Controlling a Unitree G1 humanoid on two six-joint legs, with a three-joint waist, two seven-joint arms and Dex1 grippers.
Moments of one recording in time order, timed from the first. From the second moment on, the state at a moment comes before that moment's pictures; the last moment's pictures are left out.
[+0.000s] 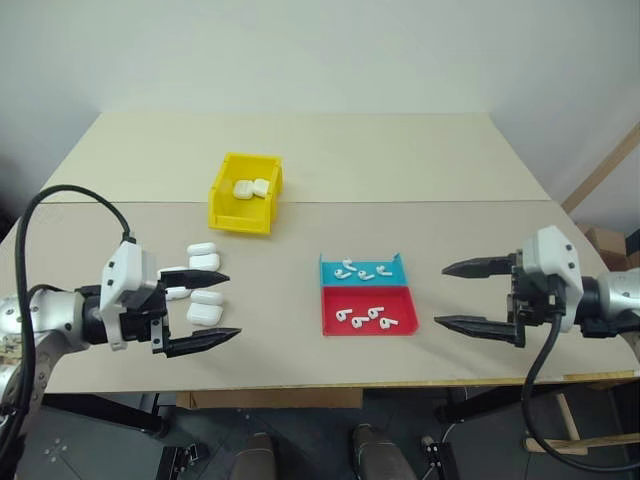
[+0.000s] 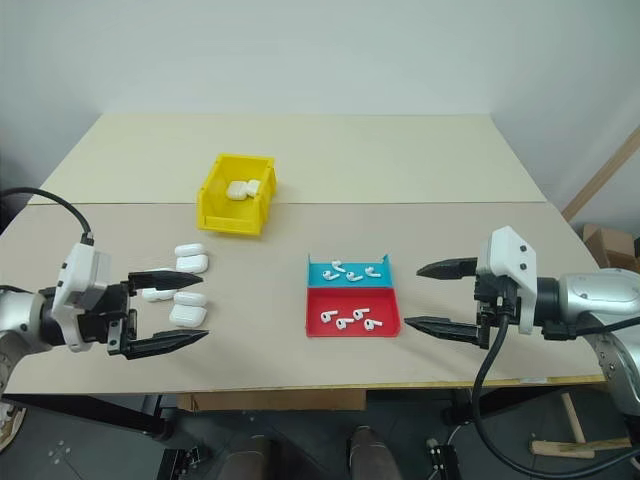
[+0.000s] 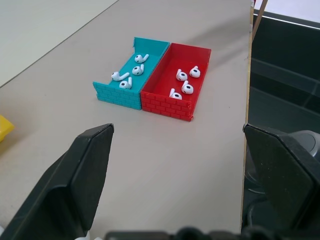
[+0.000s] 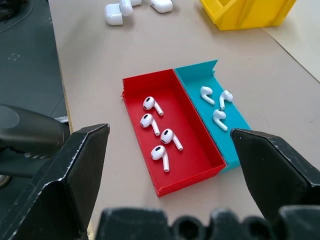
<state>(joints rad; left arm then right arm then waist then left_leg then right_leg) -0.04 0.96 0.35 -0.42 -0.70 0.49 -1.19 -0.16 -1.01 -0.25 -0.38 0.64 0.50 1.19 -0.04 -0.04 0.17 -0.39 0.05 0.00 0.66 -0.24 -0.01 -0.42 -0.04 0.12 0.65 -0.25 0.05</state>
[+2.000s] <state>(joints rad) -1.08 1.00 -0.36 0.61 -1.95 1.50 1.07 -0.04 -0.99 -0.30 -0.50 0.65 0.53 1.09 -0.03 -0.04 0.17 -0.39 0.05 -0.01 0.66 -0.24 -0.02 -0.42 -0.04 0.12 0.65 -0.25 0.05</state>
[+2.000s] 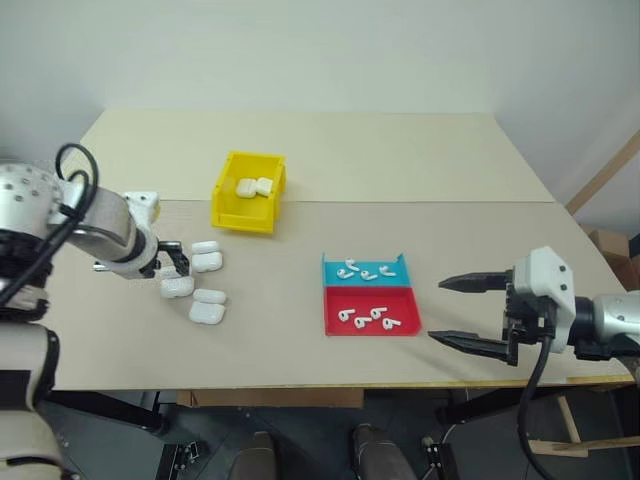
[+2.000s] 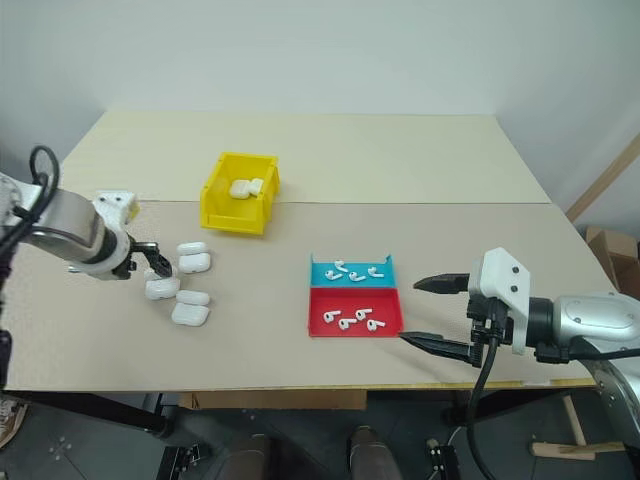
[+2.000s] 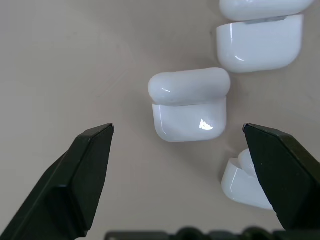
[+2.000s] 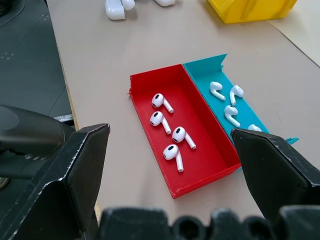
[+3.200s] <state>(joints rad) -1.03 0.78 -0.11 0.74 -1.76 1.51 1.22 -0.06 -1.01 -0.33 -0.51 0.68 0.58 1.10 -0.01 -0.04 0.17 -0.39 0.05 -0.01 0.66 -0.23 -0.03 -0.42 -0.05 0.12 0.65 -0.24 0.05</state>
